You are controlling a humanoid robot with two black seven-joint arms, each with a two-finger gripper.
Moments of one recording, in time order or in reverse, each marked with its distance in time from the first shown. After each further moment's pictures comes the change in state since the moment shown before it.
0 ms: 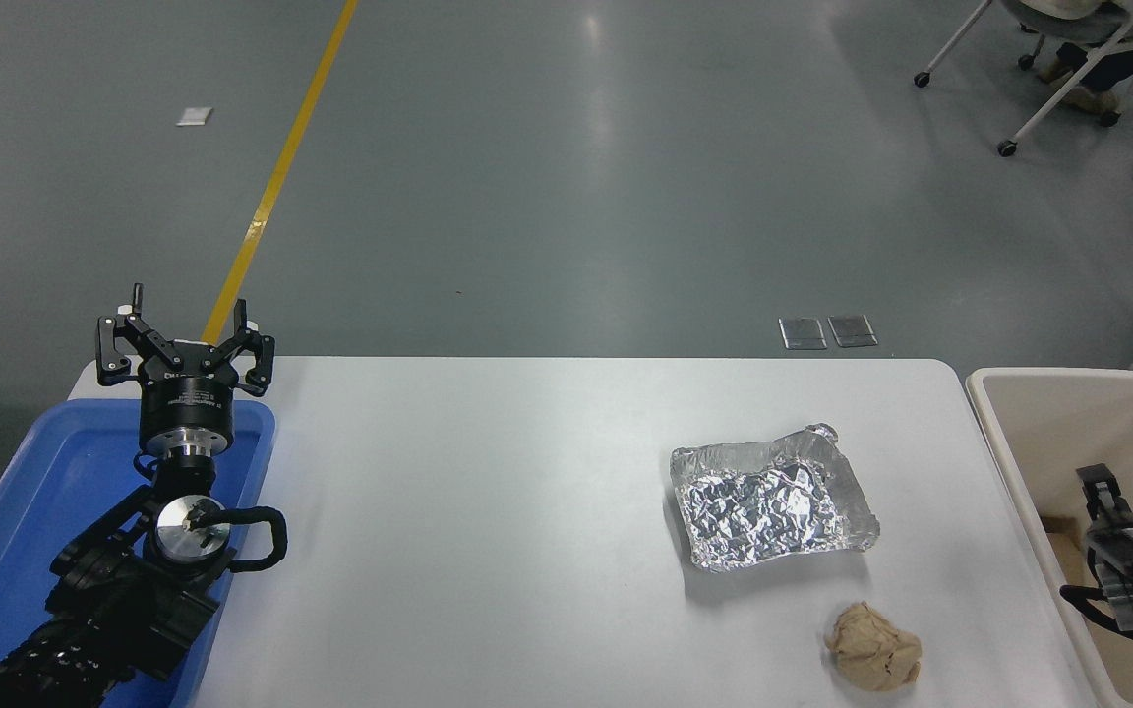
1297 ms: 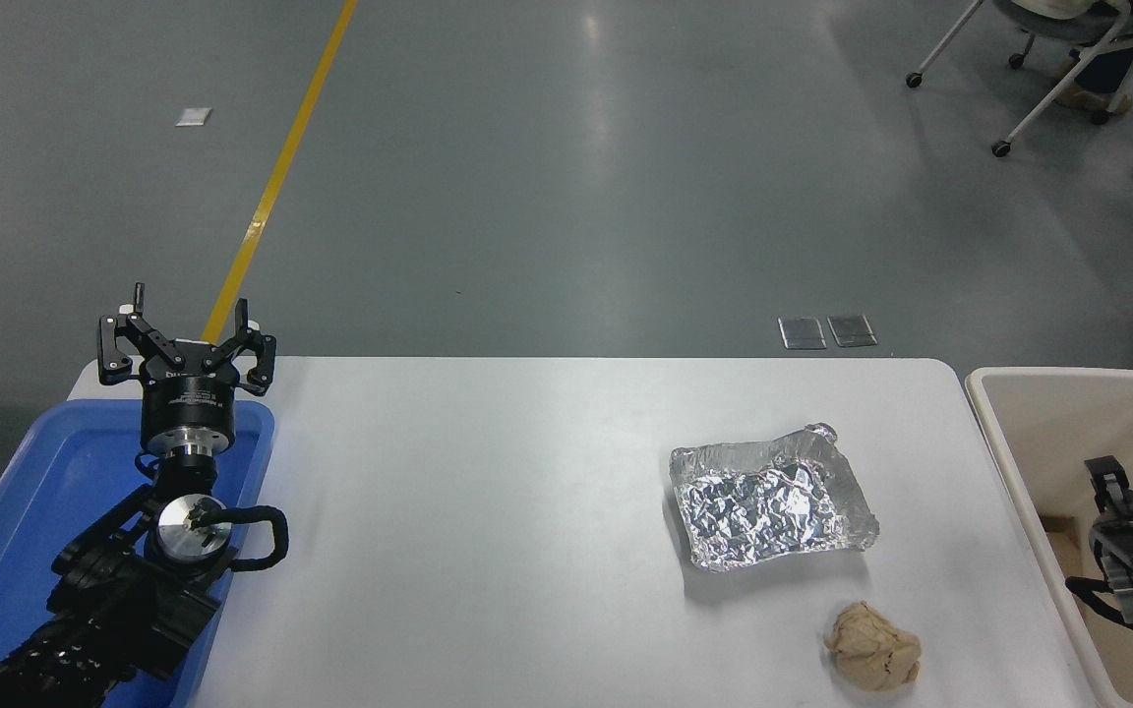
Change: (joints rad) left arm -0.002 0.001 0.000 0.000 0.000 0.001 0.000; right arm 0.042 -0.068 -0.015 0.052 0.003 0.010 0.001
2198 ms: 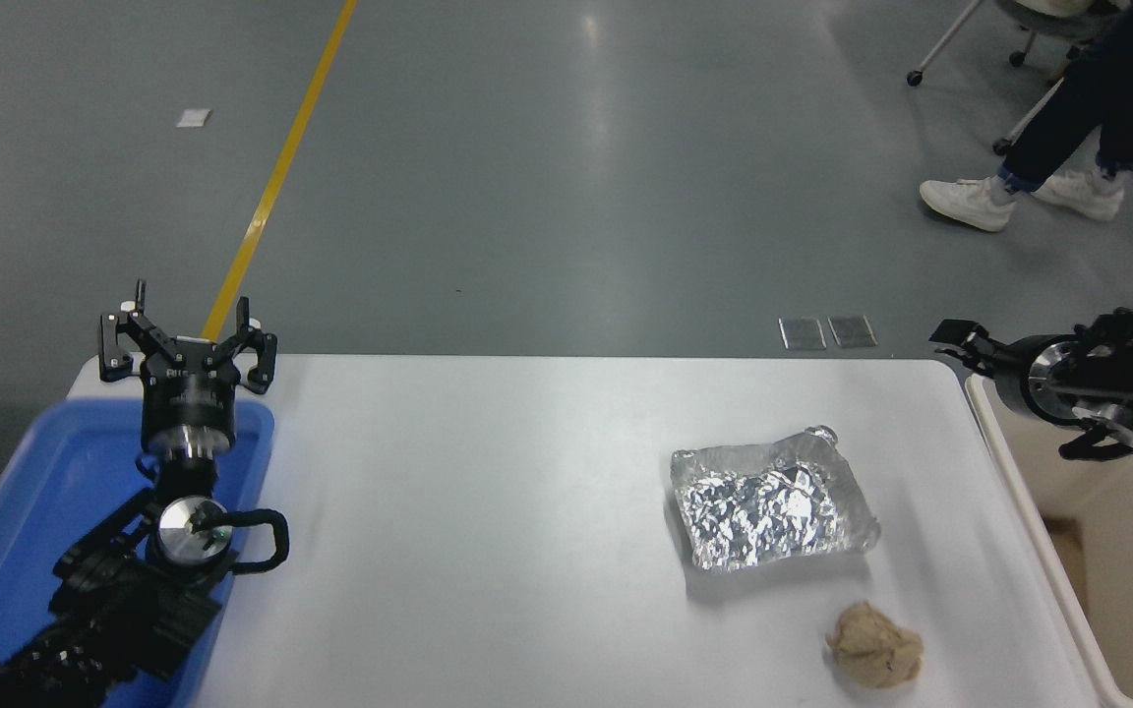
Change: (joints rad) left arm 0.000 0.000 0.001 -0.001 0.003 -0.001 0.002; right arm 1.082 -0.023 -0.864 1.047 -0.133 0.229 0.002
